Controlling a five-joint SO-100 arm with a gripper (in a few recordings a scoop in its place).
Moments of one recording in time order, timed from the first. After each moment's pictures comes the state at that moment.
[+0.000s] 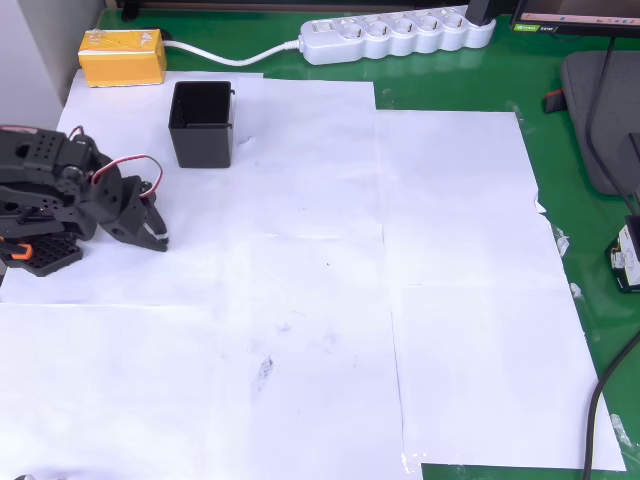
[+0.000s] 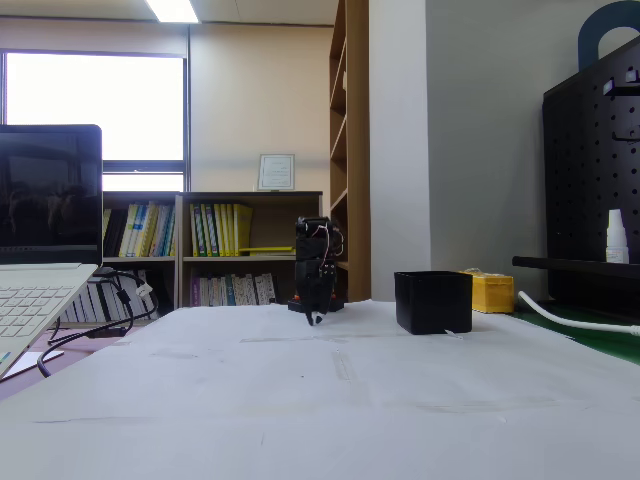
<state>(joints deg) 6.9 8.6 1.7 54.4 -88.7</state>
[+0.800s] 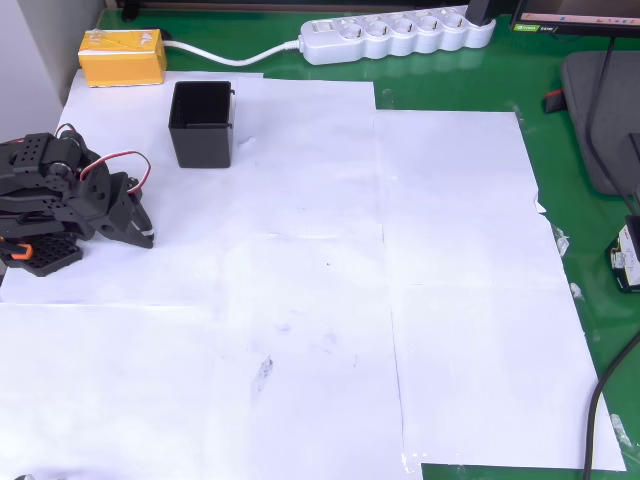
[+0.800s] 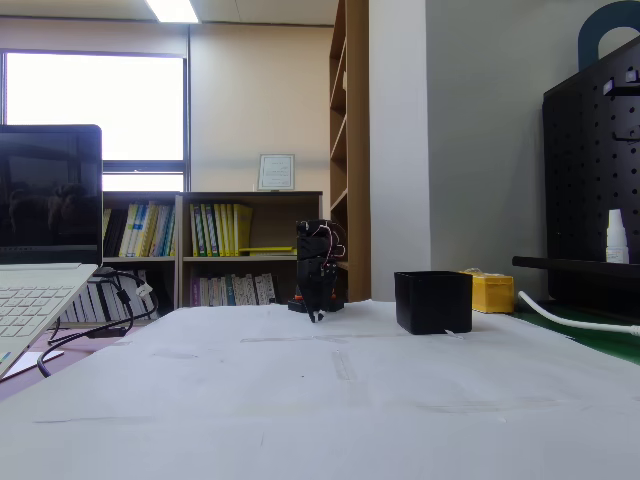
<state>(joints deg) 4.8 -7.1 1.3 76.5 -90.4</state>
